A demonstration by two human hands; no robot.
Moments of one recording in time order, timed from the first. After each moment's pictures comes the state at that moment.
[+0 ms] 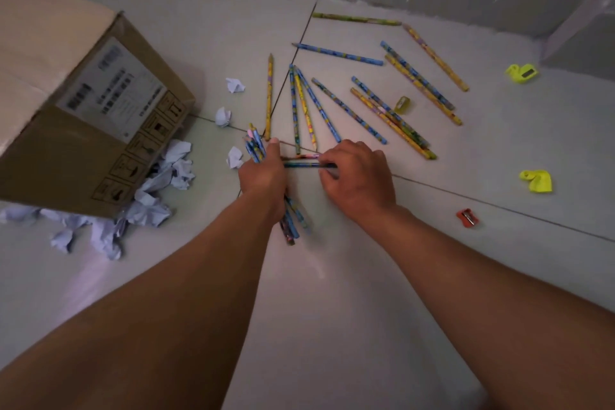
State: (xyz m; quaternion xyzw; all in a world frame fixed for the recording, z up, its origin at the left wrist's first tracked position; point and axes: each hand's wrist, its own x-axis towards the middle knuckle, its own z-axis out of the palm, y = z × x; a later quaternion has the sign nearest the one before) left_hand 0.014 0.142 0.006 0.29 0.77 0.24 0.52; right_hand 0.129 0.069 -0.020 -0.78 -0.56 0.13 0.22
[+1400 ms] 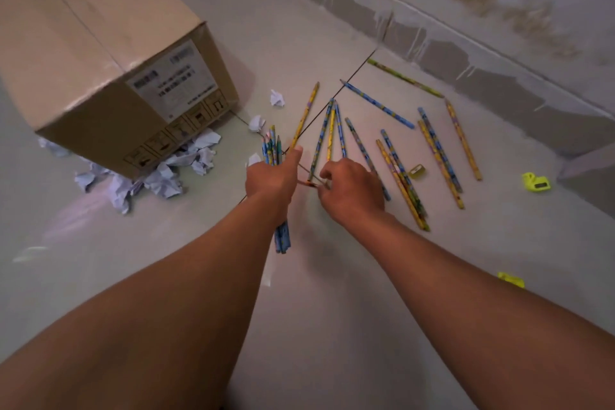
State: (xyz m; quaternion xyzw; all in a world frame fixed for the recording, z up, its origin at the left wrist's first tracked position) left_hand 0.027 0.157 0.033 0.23 0.81 0.25 0.47; right_hand 0.148 0.127 0.025 -0.73 -0.63 0.25 0.05
